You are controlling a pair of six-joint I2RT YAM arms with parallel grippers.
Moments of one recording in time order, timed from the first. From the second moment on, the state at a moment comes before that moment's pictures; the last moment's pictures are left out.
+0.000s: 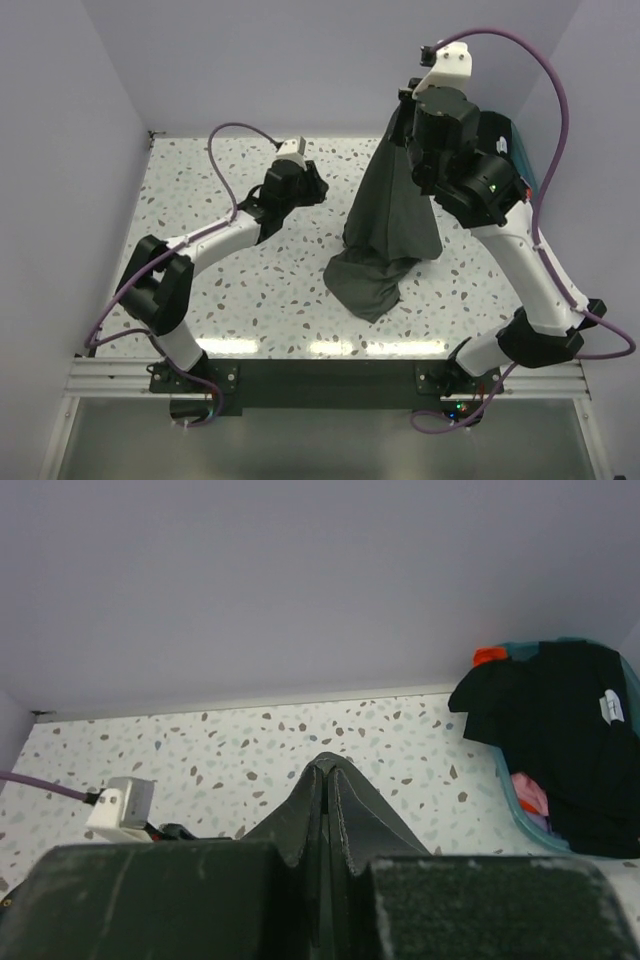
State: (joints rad) left arm -0.59 1.70 1.16 0.15 -0.16 -0.56; right arm 0.76 1.49 2.08 -0.72 0.78 0.22
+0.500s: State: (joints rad) left arm -0.60 1.84 0.95 0.47 0.20 -0.54; right arm 0.76 1.23 1.91 -0.73 0.72 0.22
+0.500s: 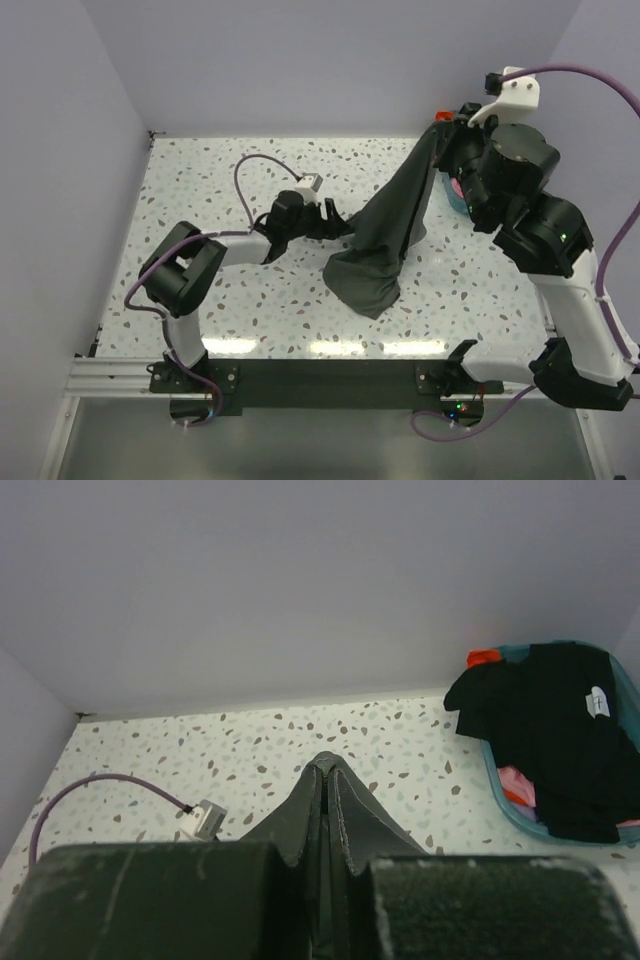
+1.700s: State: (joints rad) left arm -0.68 2.06 1.11 0.59 0.22 -0.54; right arm 0.76 1.21 1.86 -0.77 0.75 0.21
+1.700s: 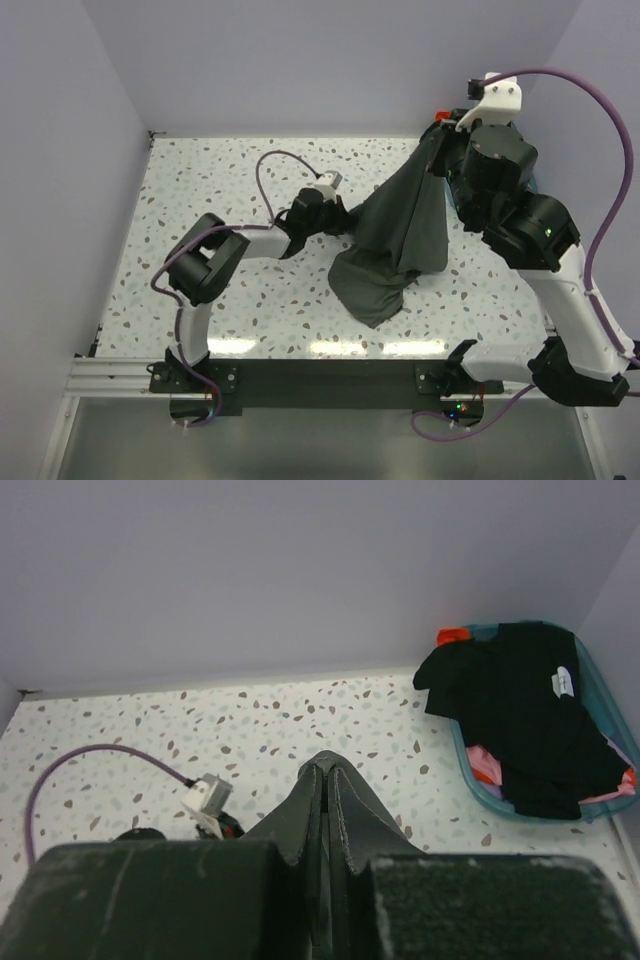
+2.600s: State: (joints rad) left arm -0.24 1.51 1.77 -0.10 -0.18 -0.34; right arm 0.39 1.48 1.93 -0.43 0.44 0.24
